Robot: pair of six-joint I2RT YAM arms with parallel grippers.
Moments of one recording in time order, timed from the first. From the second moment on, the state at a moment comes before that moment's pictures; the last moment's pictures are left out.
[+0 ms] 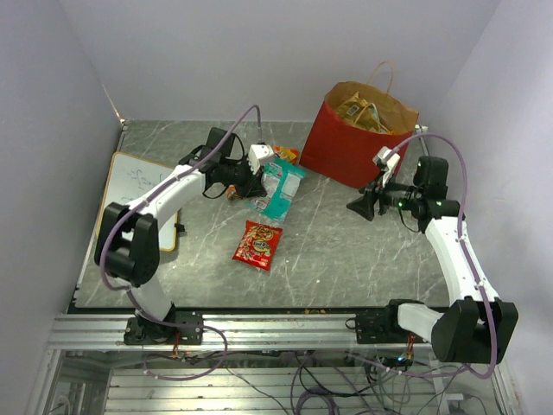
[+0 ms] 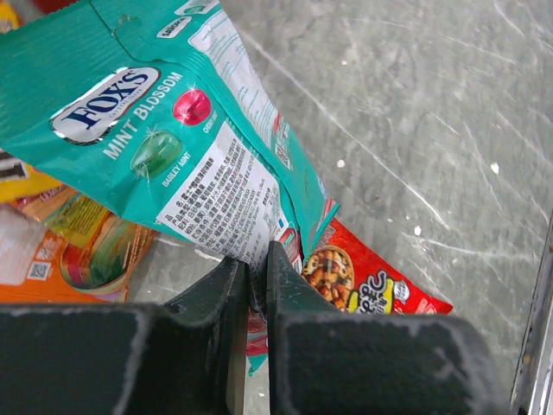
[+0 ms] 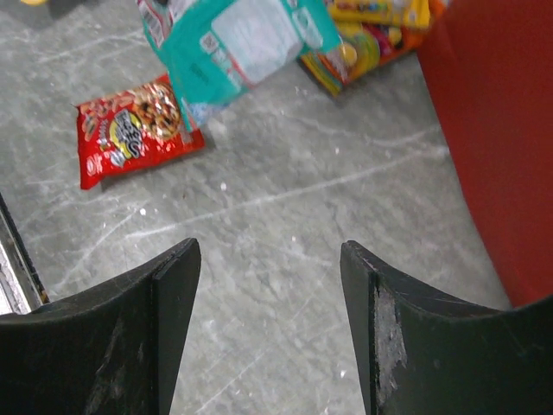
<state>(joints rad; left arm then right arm) -0.41 1.74 1.32 -0.41 0.73 0.43 -0.07 1.13 0.91 -0.49 -0.91 -0.49</state>
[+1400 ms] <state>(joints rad) -0.66 1.30 1.21 -0.51 0.65 0.69 0.27 1.33 0.96 0.06 -1.21 0.01</state>
